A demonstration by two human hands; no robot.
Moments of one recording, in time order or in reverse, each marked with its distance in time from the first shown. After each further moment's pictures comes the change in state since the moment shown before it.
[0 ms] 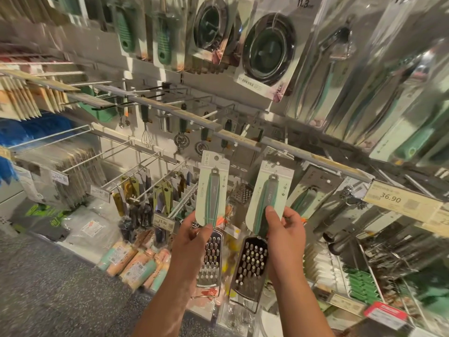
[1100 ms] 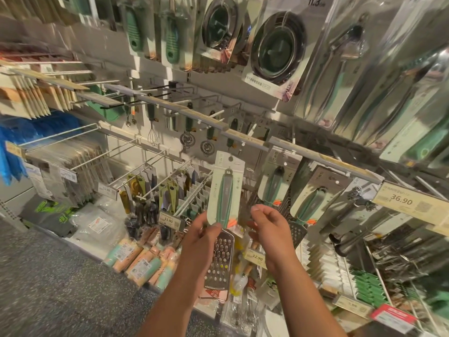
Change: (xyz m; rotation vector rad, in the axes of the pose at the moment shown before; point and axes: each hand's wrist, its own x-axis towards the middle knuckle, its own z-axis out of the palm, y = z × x) left_hand -0.004 0.004 0.004 -0.028 -0.028 -0.043; right_hand 0.019 0.017 0.010 -0.147 -0.216 0.193
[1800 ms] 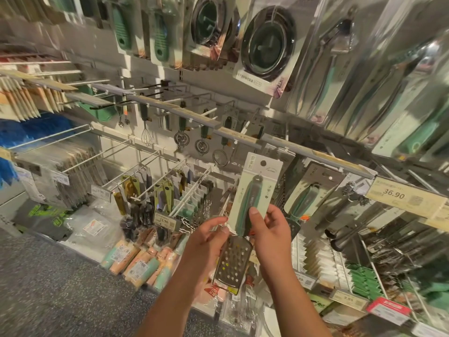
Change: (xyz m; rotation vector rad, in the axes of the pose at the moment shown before) left_hand 0.006 -0.011 0.003 0.243 -0.142 0.012; right_hand -0.023 0.000 0.000 0.019 0.057 -0.263
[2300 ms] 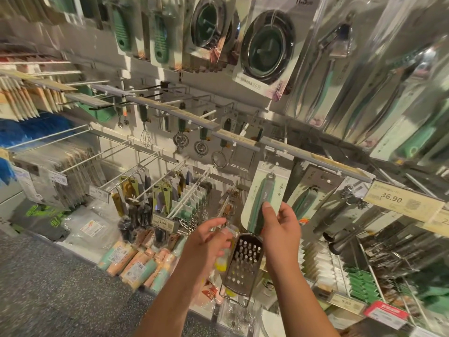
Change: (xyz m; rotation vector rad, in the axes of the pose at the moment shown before) left_hand -0.002 0.006 0.000 -0.045 -0.018 0.051; right_hand 0.016 -0.004 -0.009 -0.004 0.146 -0.024
